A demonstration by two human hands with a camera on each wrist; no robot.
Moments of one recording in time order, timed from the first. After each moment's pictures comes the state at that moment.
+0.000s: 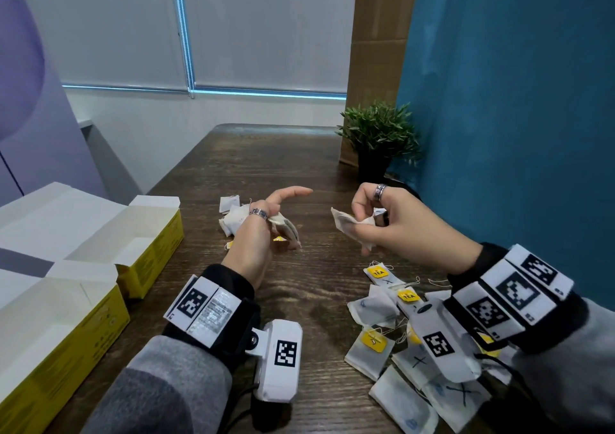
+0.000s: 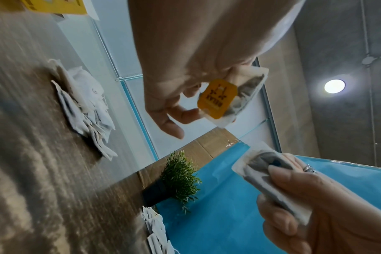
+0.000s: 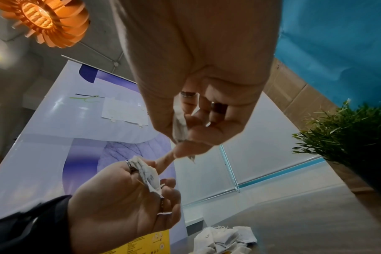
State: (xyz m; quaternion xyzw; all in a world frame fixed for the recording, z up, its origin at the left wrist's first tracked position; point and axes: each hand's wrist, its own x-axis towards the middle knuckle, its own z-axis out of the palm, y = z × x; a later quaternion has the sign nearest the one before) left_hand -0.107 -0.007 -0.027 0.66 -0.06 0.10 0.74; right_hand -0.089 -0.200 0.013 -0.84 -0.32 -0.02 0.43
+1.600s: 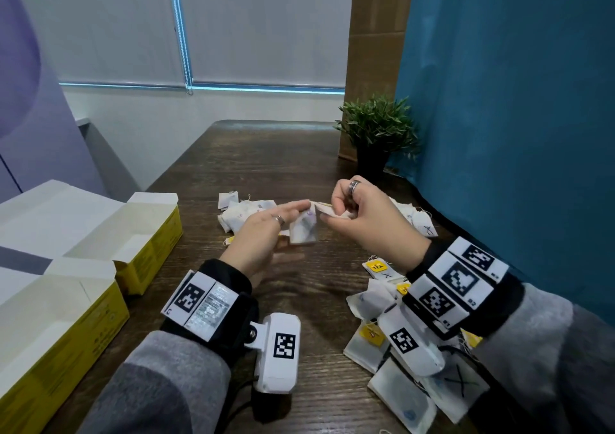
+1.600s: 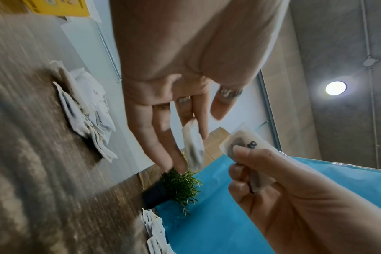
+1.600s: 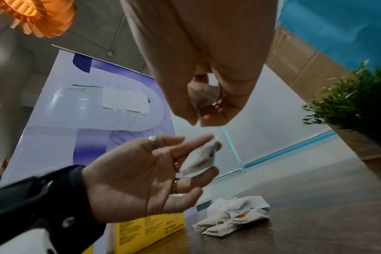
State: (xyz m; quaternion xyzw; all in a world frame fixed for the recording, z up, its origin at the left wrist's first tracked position) left_hand -0.105 -0.009 -0.035 0.64 0.01 0.01 0.77; right_hand -0.074 -0.169 -0.007 -0.85 -0.30 -0.13 0.41
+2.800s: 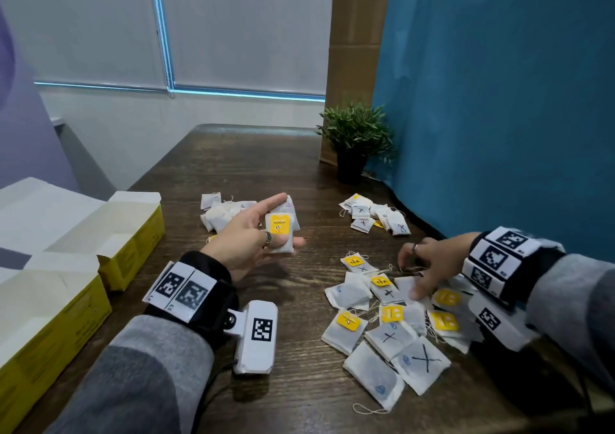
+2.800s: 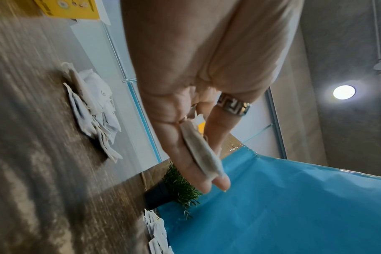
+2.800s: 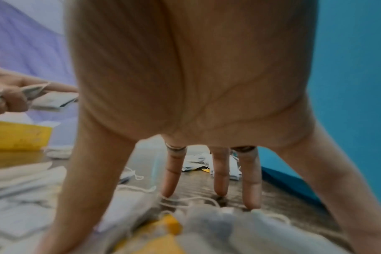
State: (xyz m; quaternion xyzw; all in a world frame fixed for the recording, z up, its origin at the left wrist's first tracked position) left_hand -0.113 -0.006 -0.036 0.62 -0.05 -0.05 0.78; right_hand -0.050 -0.298 -0.019 -0.95 -0.11 0.26 -0.12
